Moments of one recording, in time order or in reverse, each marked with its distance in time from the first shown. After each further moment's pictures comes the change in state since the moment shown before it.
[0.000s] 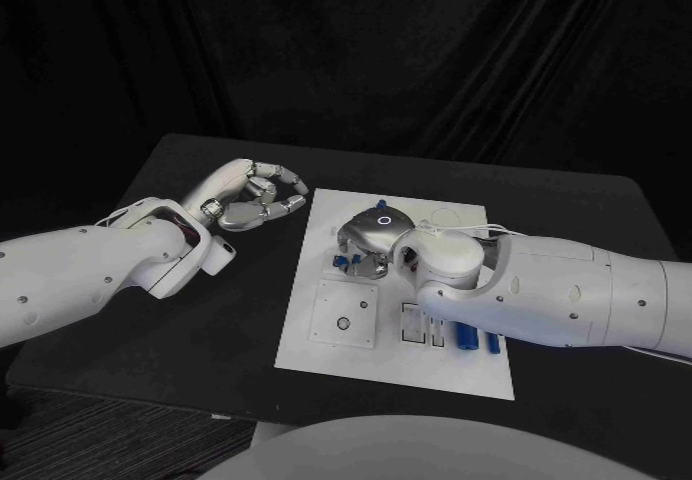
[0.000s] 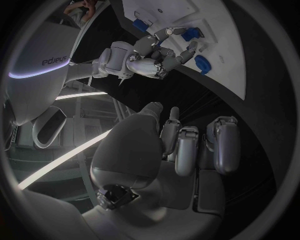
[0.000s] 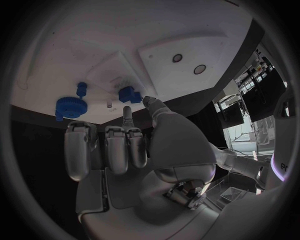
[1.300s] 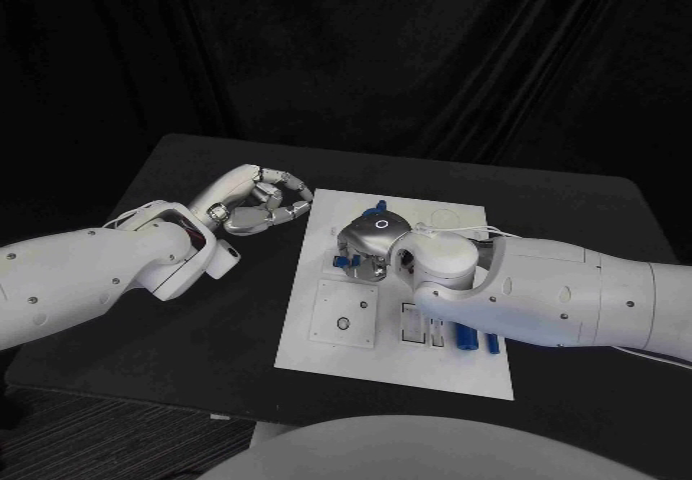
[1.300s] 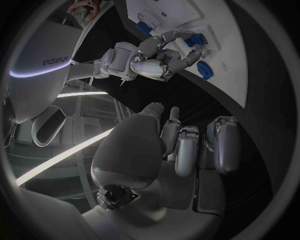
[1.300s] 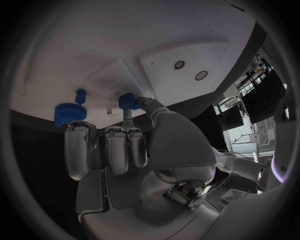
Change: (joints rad) left arm -0.012 0.019 0.000 -0.013 0.001 0.030 -0.003; left_hand 0.019 0.007 0.011 0.000 0.006 0.004 0.004 0.000 -0.007 -0.004 0.004 0.002 0.010 0.004 0.004 0.000 0.000 0.000 0.000 0.000 -0.004 0.000; right arm -0.016 0.019 0.001 -0.034 -0.004 0.016 0.022; right_hand 0.036 0.005 0.150 -0.095 0.063 0.064 -0.013 0.038 -0.004 0.000 -0.007 0.000 0.000 0.004 -0.004 0.000 0.000 0.000 -0.004 -0.004 0.000 0.001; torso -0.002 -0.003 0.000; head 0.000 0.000
